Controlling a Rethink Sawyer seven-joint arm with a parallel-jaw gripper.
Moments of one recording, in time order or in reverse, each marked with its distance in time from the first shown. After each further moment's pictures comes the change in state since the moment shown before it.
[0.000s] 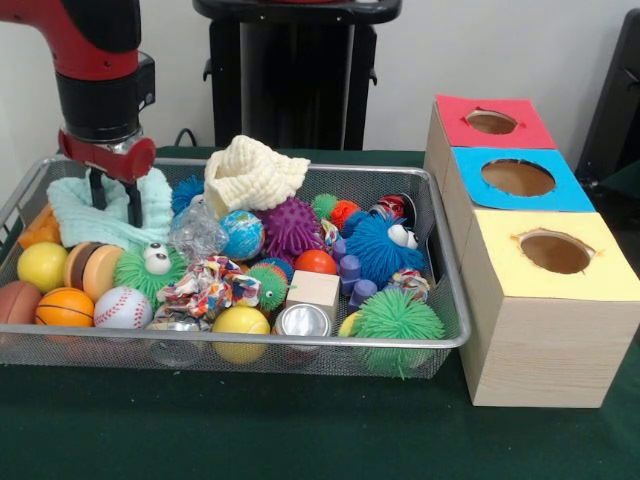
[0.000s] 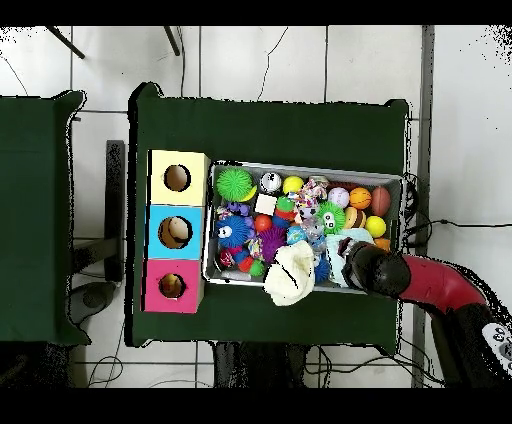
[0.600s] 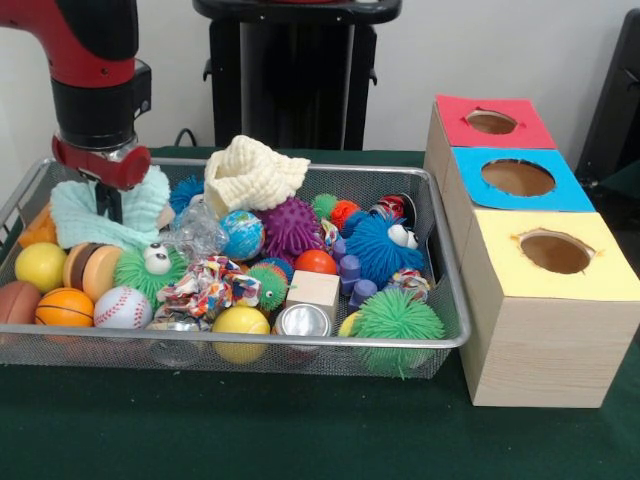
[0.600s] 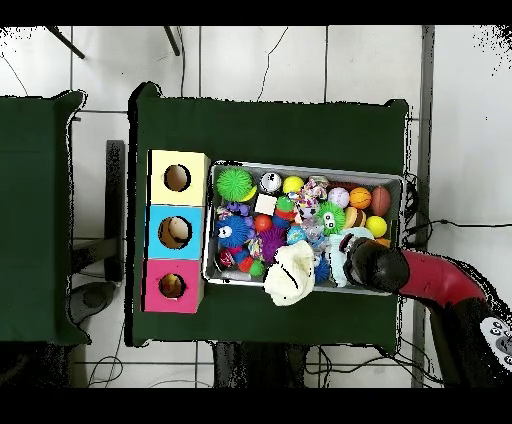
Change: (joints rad) arm 0.029 0.016 -0.026 -0.036 0.000 -0.002 0.000
